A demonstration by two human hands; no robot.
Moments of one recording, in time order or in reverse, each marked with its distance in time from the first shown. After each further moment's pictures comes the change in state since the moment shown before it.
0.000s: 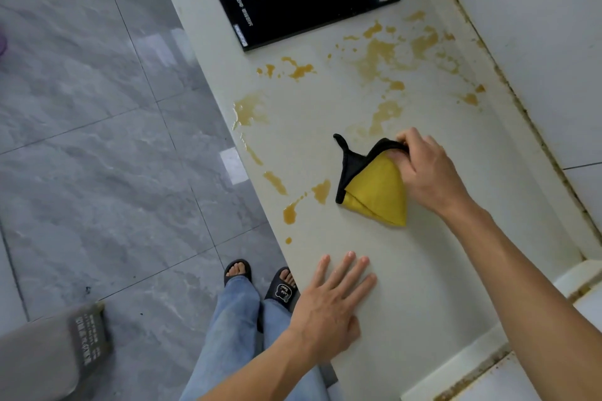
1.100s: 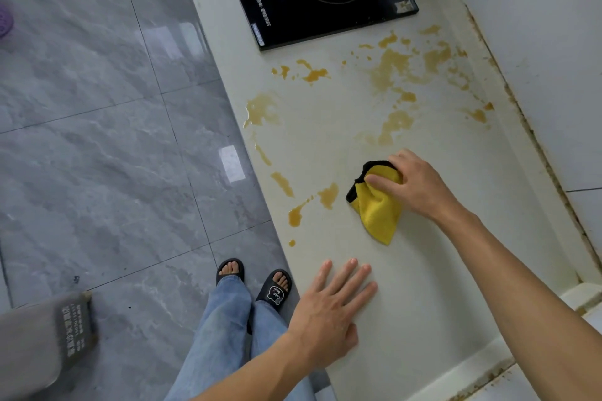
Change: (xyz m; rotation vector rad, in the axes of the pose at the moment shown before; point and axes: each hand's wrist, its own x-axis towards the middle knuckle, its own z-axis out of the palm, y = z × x) left_hand -0.001 -0.003 0.003 0.004 0.012 0.008; right_hand 0.018 0.003 0.023 0.028 -0.234 -0.016
